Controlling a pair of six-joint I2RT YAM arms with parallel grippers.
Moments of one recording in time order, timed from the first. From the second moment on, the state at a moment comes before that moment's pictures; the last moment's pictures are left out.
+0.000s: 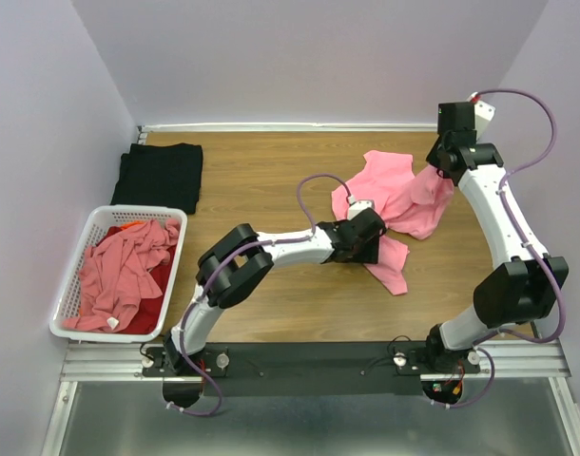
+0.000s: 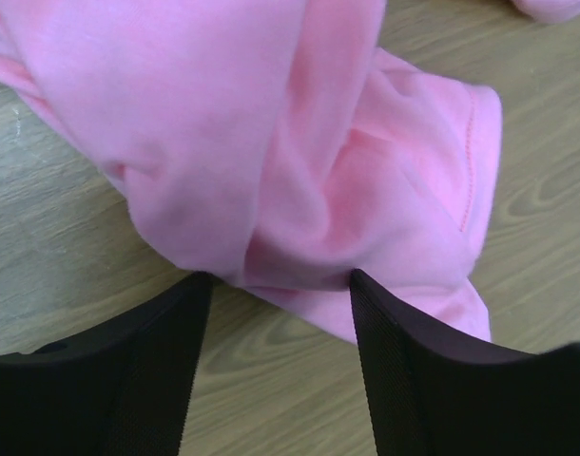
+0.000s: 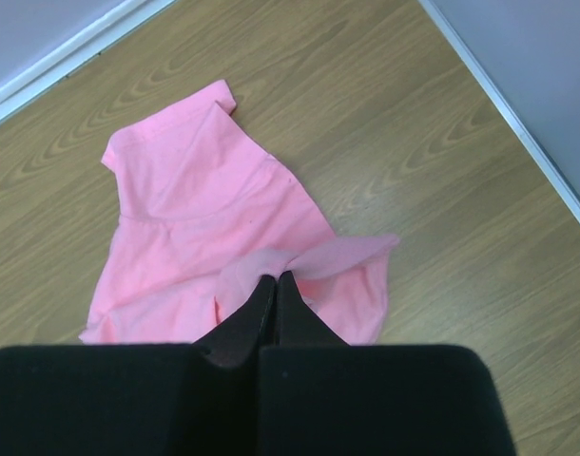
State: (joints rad) left arm -1.04 2.12 1.52 -0.26 -0.15 -0.80; right arm 0.11 1.56 1.55 -0.70 0.48 0.51
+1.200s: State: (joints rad) left arm -0.79 1.54 1.15 -0.49 -0.61 -0.50; right arm 0.10 1.32 1.37 -0.64 0.50 0.43
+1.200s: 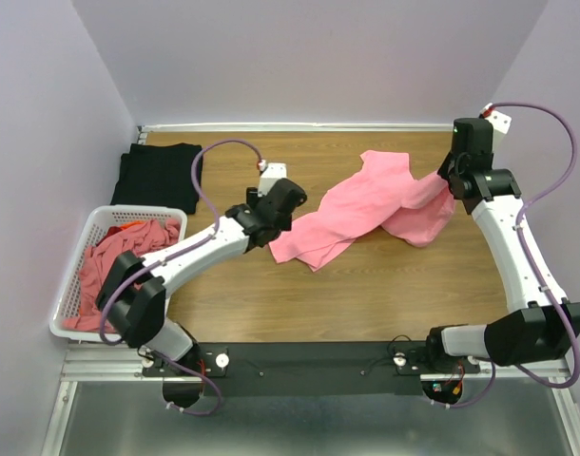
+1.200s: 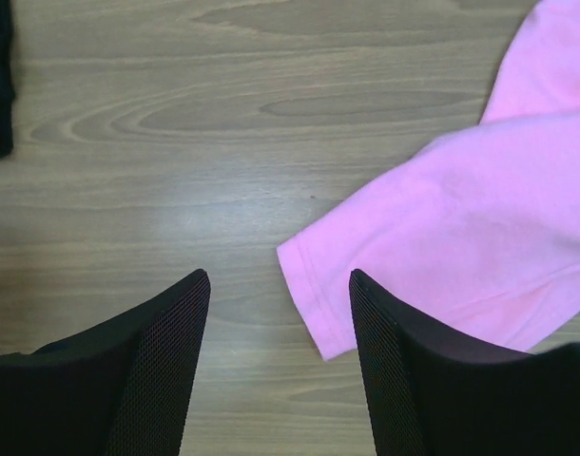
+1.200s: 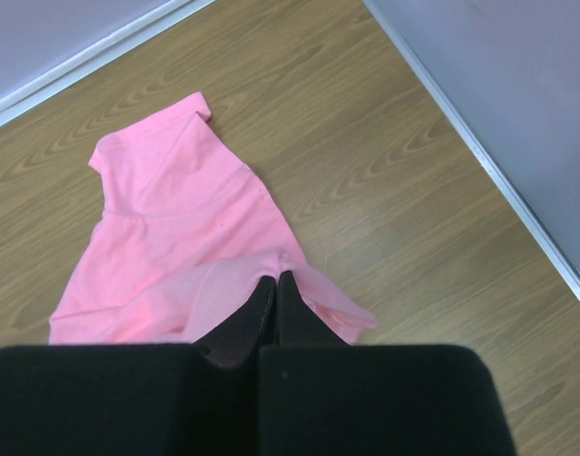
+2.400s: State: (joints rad) left arm -0.80 1.67 1.00 -0.55 -0.38 -1.17; right arm 0.10 1.27 1.30 -0.60 0.37 0.43
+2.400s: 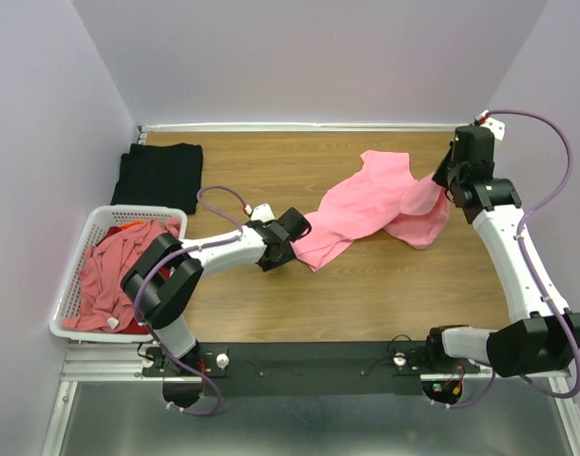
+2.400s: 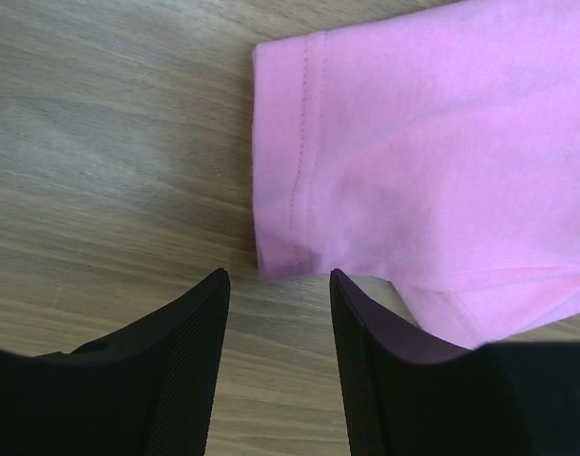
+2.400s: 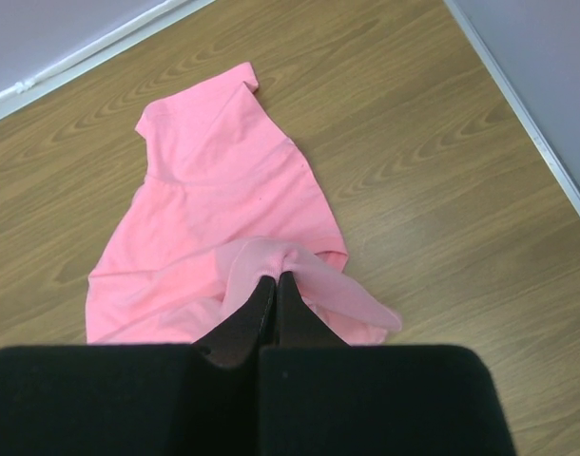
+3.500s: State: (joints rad) left arm -0.80 1.81 1.14 -0.64 -0.42 -1.07; right arm 0.12 1.24 1.27 -0.58 0.37 0.43
